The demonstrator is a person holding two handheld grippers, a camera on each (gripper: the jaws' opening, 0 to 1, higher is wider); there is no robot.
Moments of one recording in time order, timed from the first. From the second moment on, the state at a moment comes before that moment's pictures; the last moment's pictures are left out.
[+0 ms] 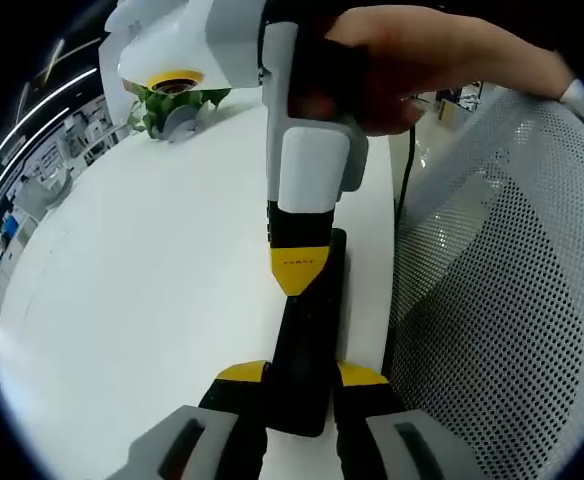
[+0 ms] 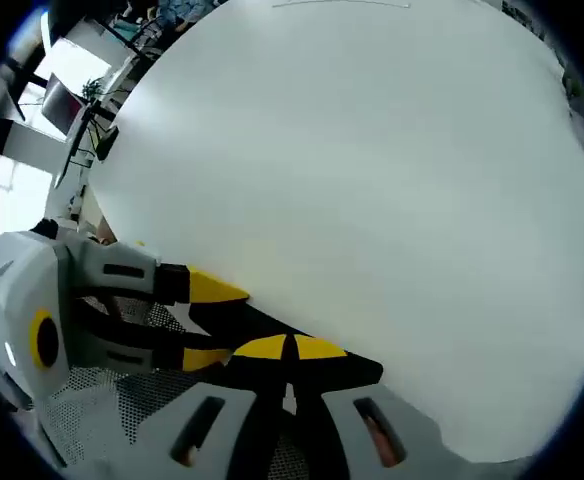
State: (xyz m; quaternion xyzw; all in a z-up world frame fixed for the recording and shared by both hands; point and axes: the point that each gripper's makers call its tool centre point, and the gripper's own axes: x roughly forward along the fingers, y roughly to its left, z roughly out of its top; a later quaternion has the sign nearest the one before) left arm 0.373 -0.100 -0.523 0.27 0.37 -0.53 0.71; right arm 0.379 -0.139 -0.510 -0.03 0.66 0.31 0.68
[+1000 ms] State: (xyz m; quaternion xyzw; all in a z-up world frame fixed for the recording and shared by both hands) left arm 0.368 -0.103 -0.520 0.26 0.38 -0.51 0.73; right arm 0.387 -0.149 -0.501 -0.05 0.65 0.29 0.70
